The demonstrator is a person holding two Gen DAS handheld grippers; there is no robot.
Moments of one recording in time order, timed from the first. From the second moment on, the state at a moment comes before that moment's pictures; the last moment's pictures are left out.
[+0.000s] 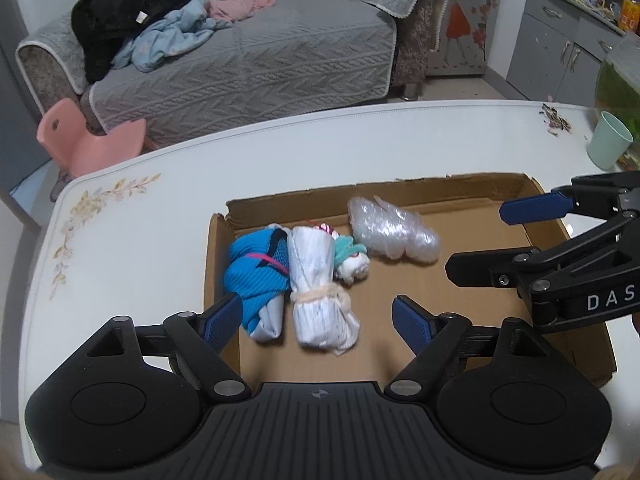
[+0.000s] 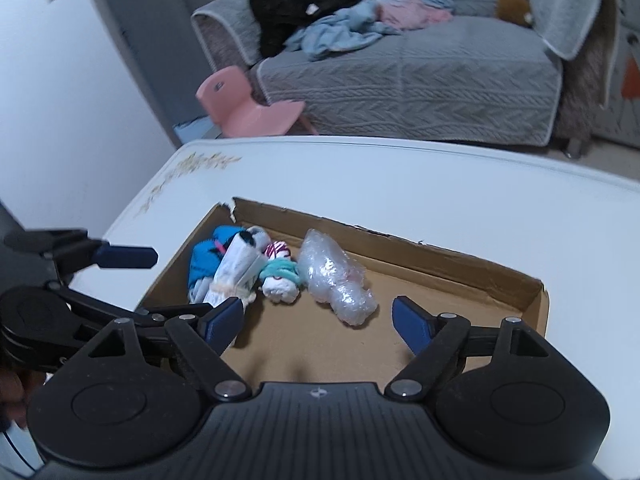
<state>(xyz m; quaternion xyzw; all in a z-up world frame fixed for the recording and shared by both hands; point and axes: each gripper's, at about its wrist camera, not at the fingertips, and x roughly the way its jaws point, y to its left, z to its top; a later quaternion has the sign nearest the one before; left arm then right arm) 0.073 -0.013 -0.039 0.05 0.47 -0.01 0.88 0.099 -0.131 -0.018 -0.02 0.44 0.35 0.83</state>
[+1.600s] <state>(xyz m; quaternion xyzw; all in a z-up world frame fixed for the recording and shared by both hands) -0.151 -0.001 -0.080 0.09 0.55 -0.05 0.83 -0.115 -0.205 -0.059 -0.27 0.44 0.44 0.74</state>
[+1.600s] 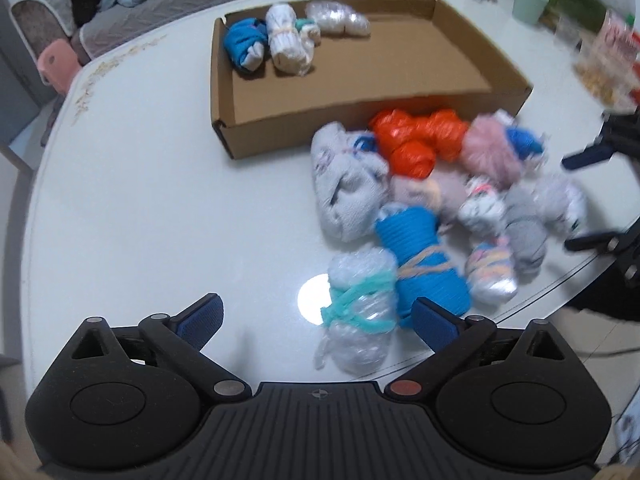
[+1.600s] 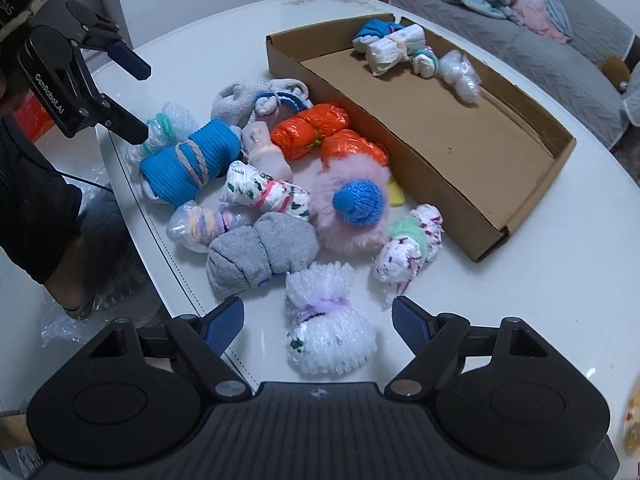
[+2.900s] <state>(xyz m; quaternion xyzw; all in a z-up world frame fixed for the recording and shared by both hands) -0.131 0.008 -0.065 0.08 0.52 -0.05 0.85 -0.123 -0.207 -0.043 -0.24 0.47 0.43 0.73</state>
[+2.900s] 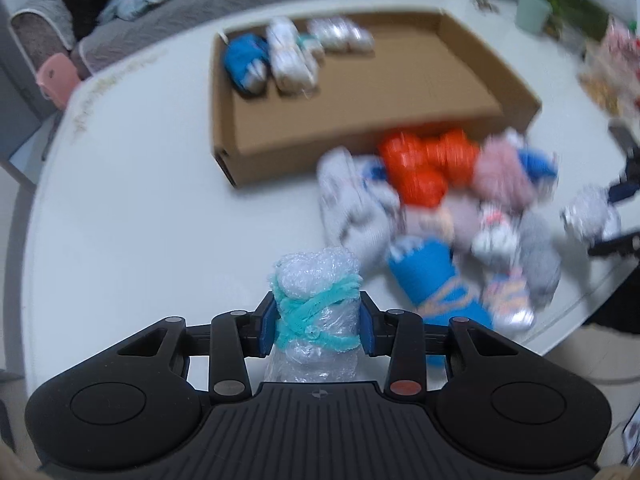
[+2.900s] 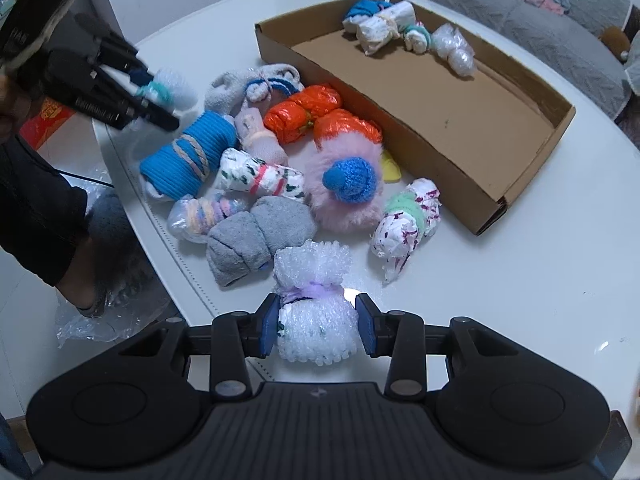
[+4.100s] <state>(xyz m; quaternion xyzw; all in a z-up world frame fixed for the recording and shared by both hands) 0.112 -0.062 -0.065 0.10 0.49 -0.12 0.86 0.097 -0.140 -0.012 -0.19 0.39 0.37 0.82</state>
